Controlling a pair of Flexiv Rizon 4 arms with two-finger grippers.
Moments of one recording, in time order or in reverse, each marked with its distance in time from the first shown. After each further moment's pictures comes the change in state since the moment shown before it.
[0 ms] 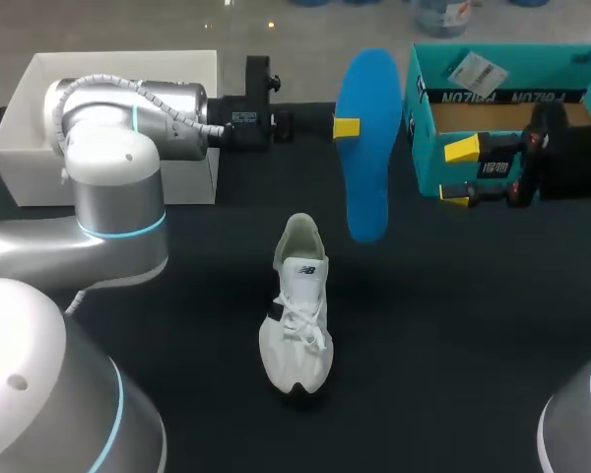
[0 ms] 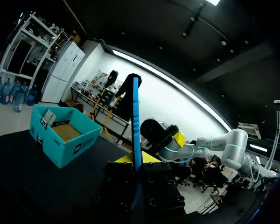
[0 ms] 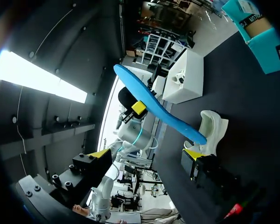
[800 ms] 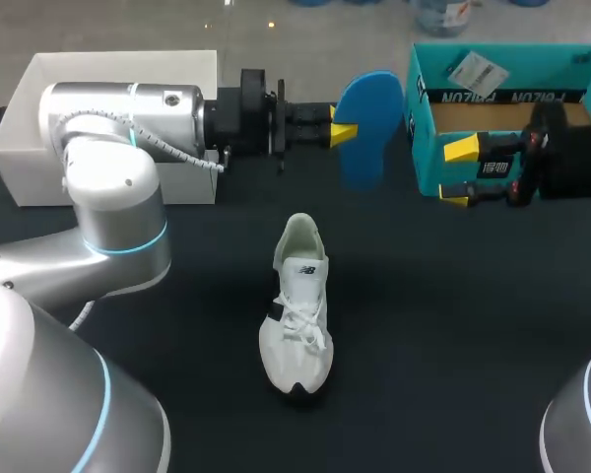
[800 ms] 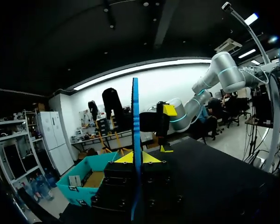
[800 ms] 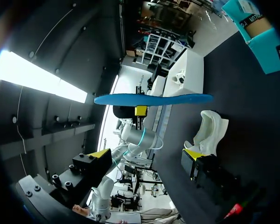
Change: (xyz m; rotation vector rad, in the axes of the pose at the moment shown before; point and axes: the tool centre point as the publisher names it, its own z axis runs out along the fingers) left arm -0.003 -0.005 -0.003 0.012 -0.004 0.798; right arm 0.000 0.000 0.000 0.001 -0.001 0.000
